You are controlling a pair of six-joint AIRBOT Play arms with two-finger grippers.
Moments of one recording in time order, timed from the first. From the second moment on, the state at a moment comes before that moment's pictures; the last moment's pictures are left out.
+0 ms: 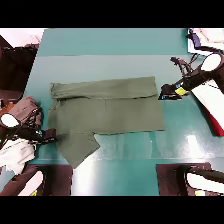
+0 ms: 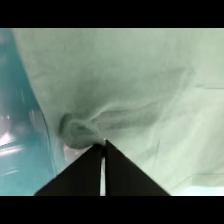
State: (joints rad) left arm 0.23 -0.88 0.48 1.20 -1.30 -1.42; right arm 0.05 -1.33 1.29 -1.23 1.45 1.51
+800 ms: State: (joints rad) left arm 0.23 -0.88 0.59 1.12 -1.37 -1.38; right arm -0.27 -1.22 0.74 -1.05 1.31 1.33
